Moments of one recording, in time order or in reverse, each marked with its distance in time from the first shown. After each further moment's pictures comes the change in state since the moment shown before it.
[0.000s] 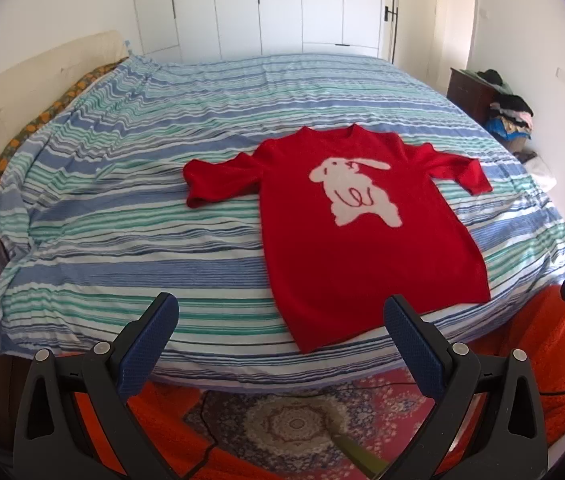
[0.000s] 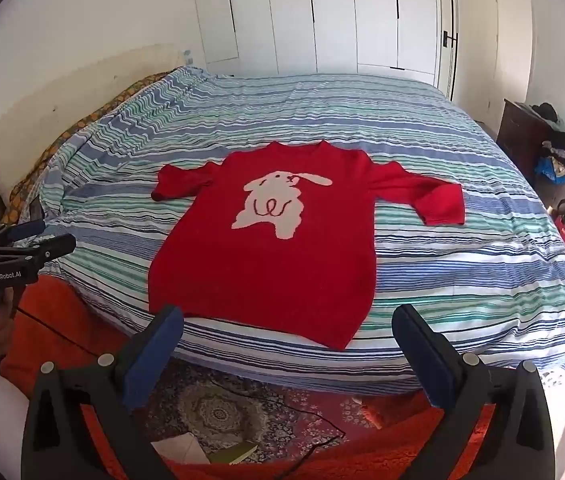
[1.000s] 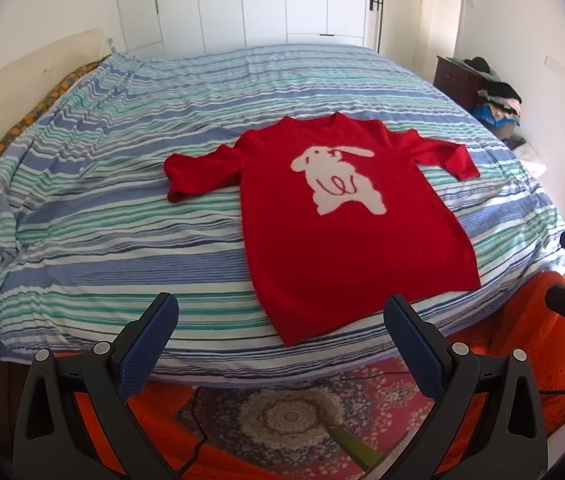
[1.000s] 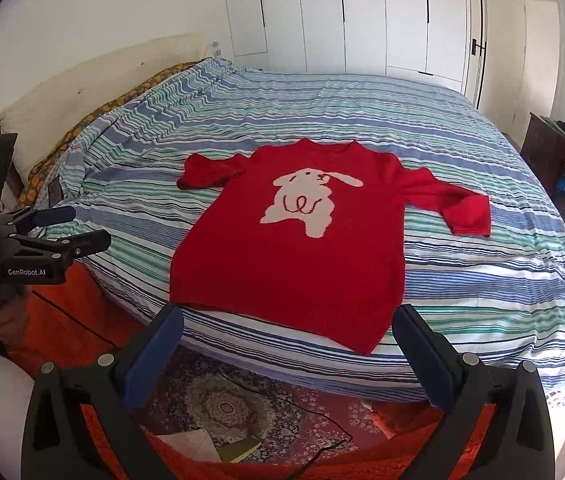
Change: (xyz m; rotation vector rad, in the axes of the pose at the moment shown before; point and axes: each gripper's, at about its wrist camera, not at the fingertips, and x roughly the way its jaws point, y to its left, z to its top) left arm 0.004 -0.015 -0.003 0.037 0.026 -0.032; right arm 0.006 0.022 -0.001 -0.074 0.010 0.067
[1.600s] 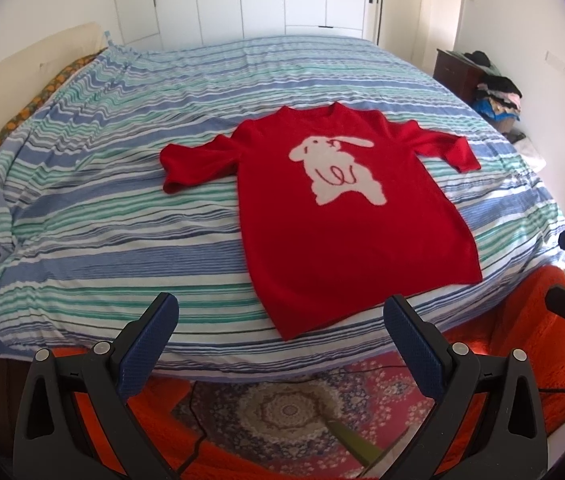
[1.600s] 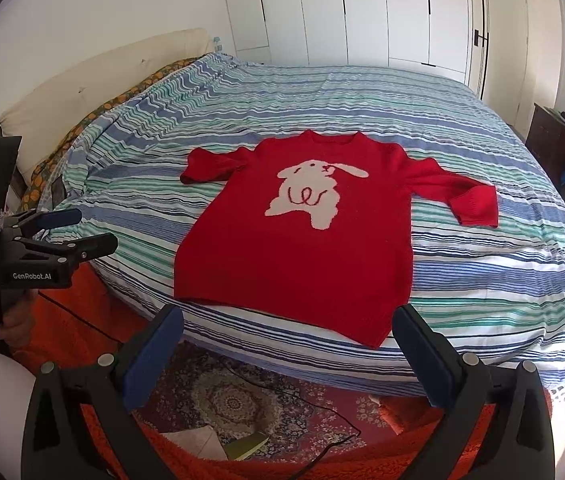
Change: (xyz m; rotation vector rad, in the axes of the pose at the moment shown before) left arm 0.007 0.000 -0.003 -0.002 0.031 -0.004; right arm 0.006 -0.001 -0.002 0.016 0.026 0.023
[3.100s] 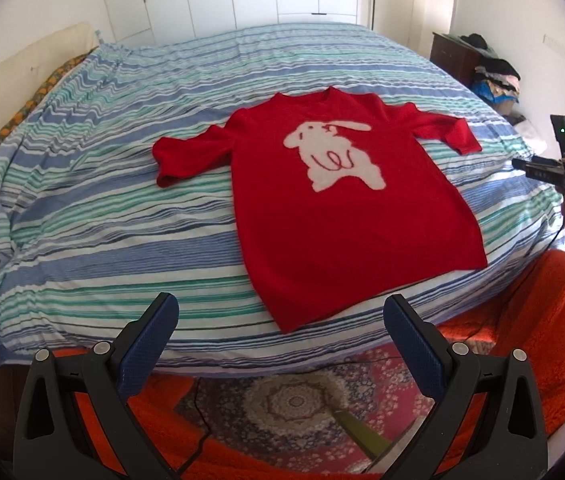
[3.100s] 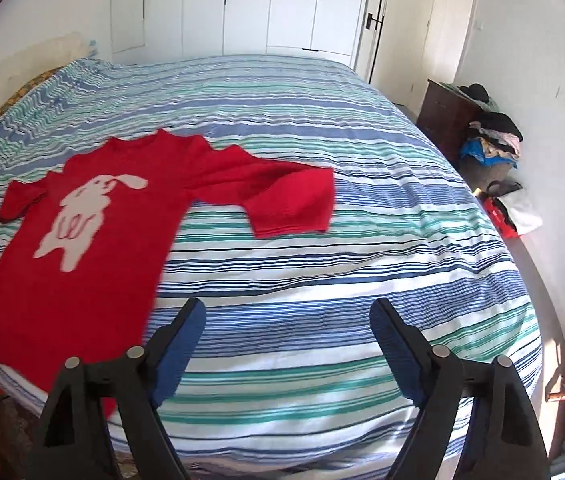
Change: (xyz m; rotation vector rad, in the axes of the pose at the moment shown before) left arm 0.012 -0.011 0.000 0.044 0.050 0.012; right arm 0.090 -0.242 0.033 0.127 0.054 -0.430
